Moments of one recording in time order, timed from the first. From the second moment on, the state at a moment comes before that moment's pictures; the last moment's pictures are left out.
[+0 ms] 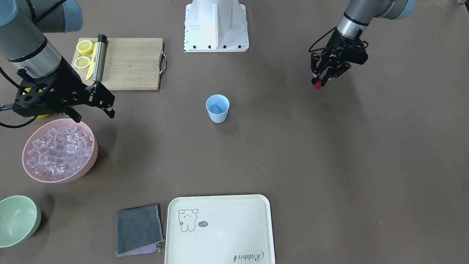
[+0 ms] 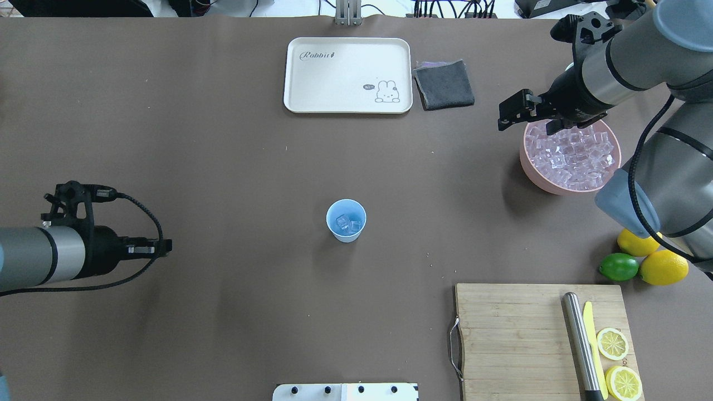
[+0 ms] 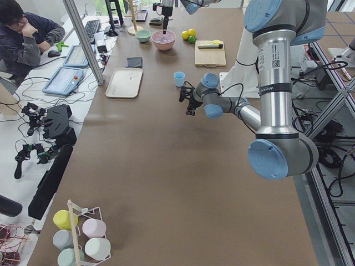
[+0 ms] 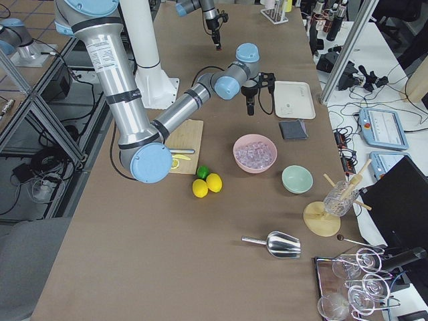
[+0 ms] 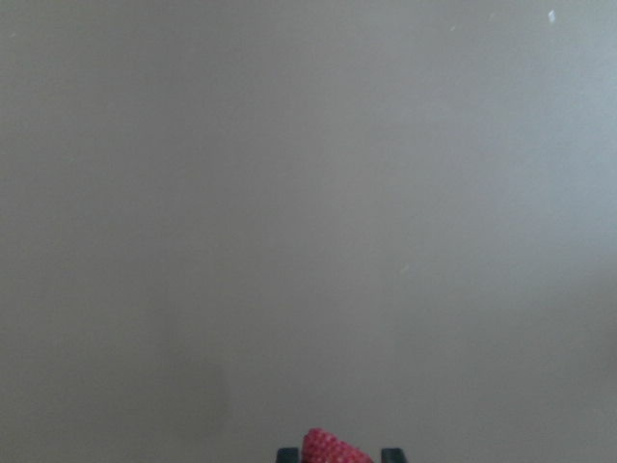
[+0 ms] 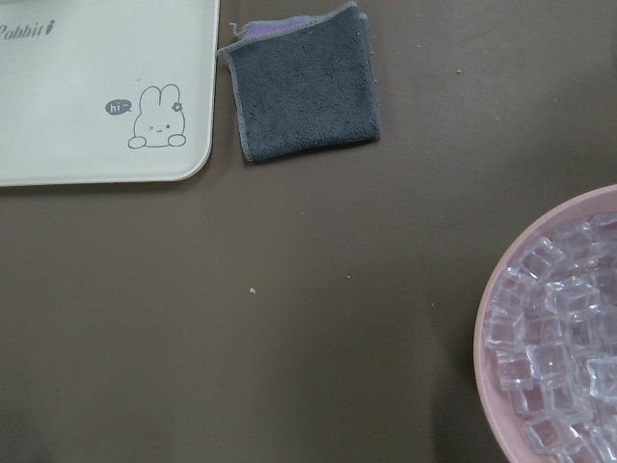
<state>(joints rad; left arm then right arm) -0.52 -1.53 -2.06 -2.23 -1.69 -1.22 0.95 -1.23 1.93 -1.44 2.16 0.97</state>
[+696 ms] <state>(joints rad) -0.56 -2.18 -1.87 -1.77 -1.66 -1.25 0.94 -1.22 1.89 -1.44 2.15 0.96</state>
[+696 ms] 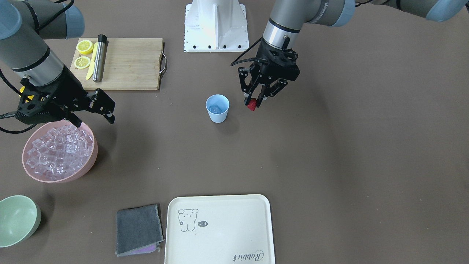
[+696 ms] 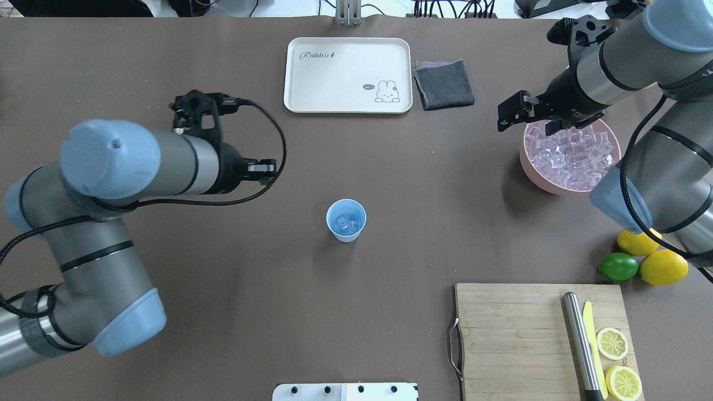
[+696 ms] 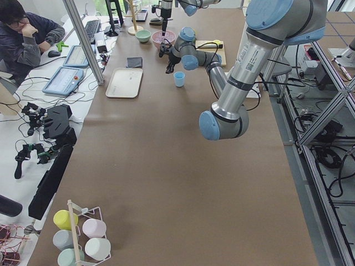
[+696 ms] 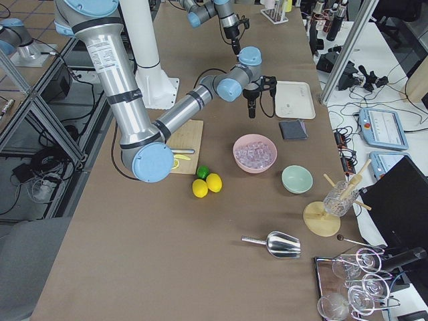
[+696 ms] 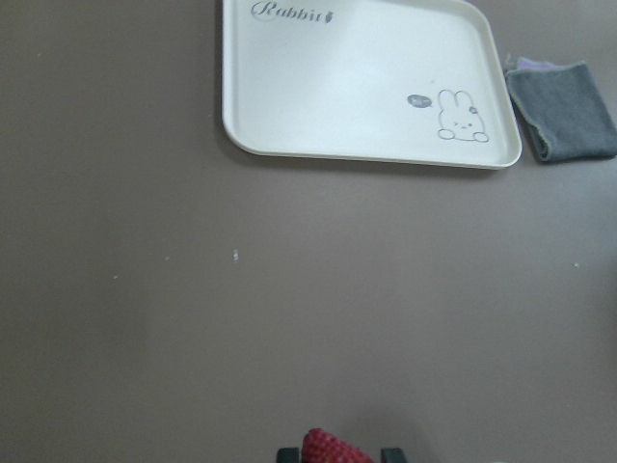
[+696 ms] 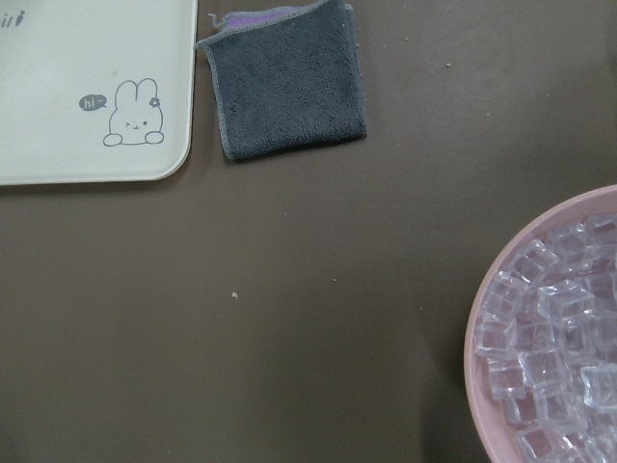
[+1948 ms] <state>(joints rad) -0.37 -2.28 -1.72 -1.83 -1.47 -1.30 0.96 -1.21 1.89 -1.44 2.16 0.96</state>
